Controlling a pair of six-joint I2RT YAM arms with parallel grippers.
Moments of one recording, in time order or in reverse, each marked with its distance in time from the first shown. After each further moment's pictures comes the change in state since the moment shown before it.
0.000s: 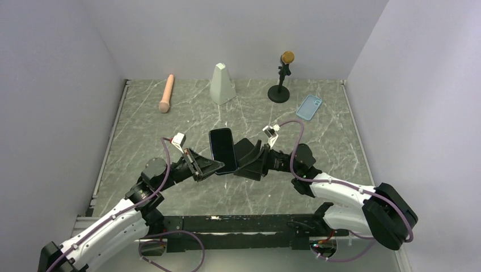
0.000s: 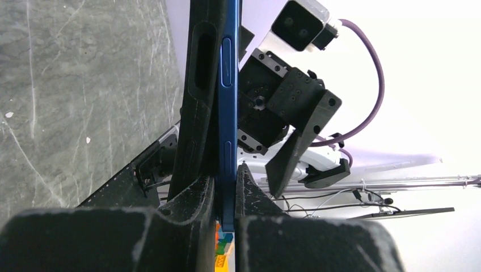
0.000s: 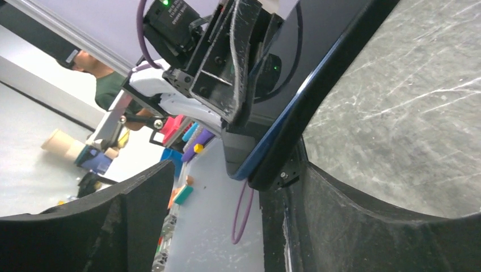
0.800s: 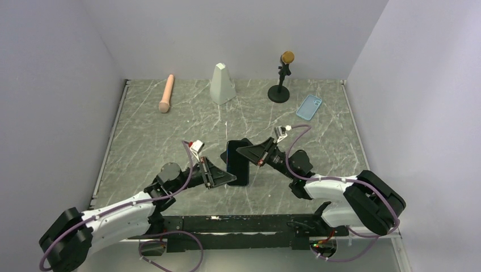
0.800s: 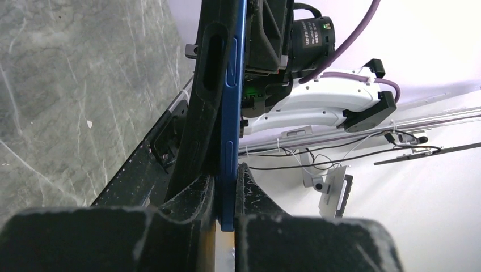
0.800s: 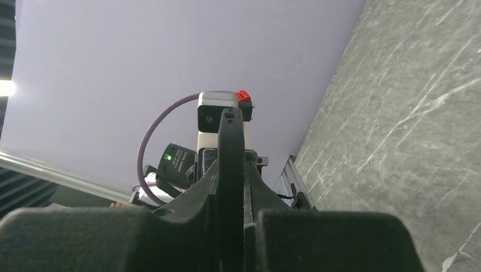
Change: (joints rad) left arm -0.136 0.312 -0.128 0.480 0.054 0.098; right arm 0.016 0.150 -0.124 0.283 0.473 0.345
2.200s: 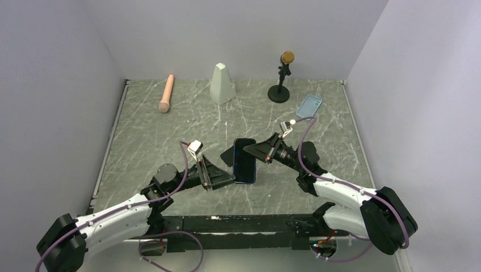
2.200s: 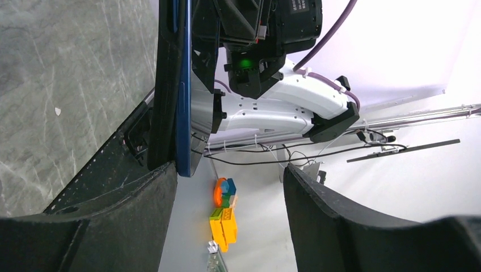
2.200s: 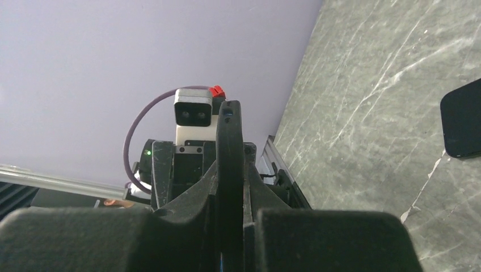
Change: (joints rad) left arm -0.006 -0.119 0.007 -0.095 0.023 -0.084; right arm -0.149 -0.184 0.076 -0.402 -0.195 -0.047
